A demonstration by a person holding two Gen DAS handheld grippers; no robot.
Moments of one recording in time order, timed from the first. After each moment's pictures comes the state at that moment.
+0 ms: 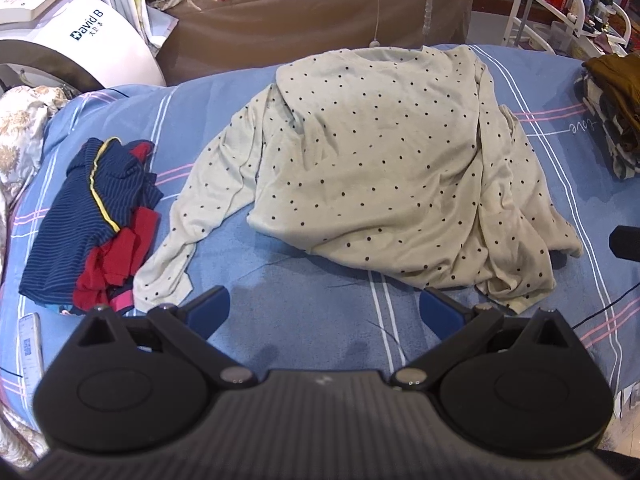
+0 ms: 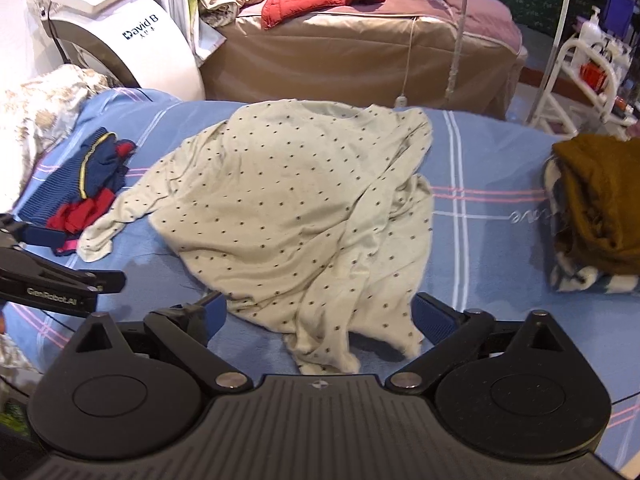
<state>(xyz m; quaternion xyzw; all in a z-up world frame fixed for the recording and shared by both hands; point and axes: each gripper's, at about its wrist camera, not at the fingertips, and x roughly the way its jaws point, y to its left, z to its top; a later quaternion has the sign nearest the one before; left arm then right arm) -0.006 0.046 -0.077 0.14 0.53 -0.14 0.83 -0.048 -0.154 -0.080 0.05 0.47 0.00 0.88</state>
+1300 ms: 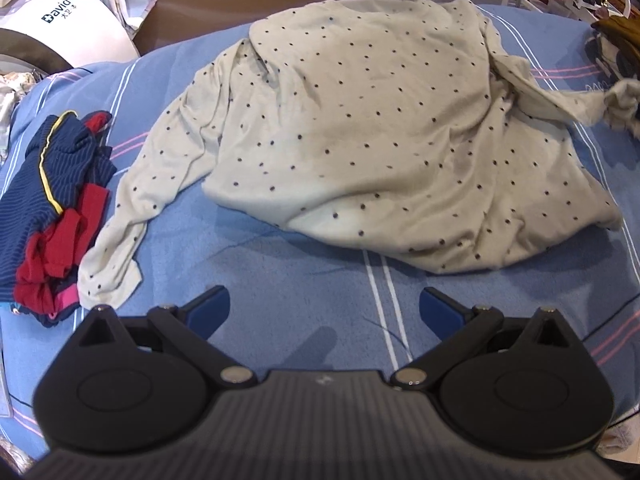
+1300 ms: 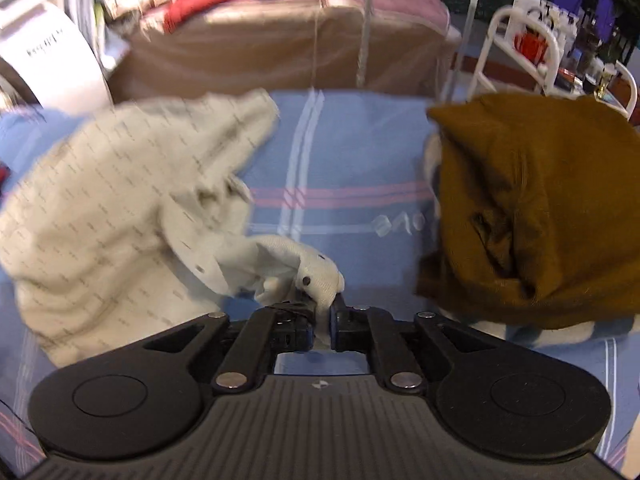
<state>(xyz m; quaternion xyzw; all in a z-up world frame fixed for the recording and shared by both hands) 0.010 0.032 -0.161 0.15 0.53 -0.15 0.82 0.009 -0.337 -0.172 0.03 0.48 -0.09 0.87</state>
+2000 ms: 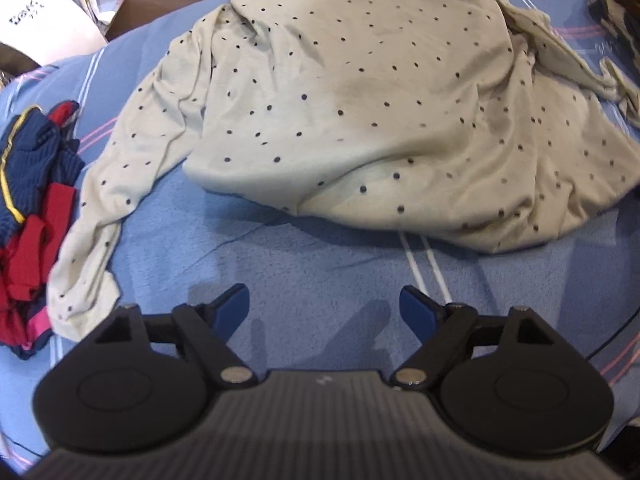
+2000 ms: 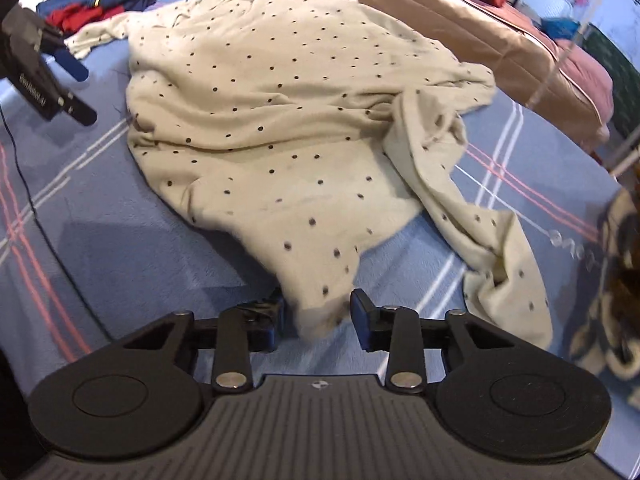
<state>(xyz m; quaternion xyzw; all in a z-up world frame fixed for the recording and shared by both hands) 0.037 0.049 -0.216 0.16 0.55 -0.18 0.80 -0.033 -0.222 -0.225 -0.18 0.48 0.13 0.85</state>
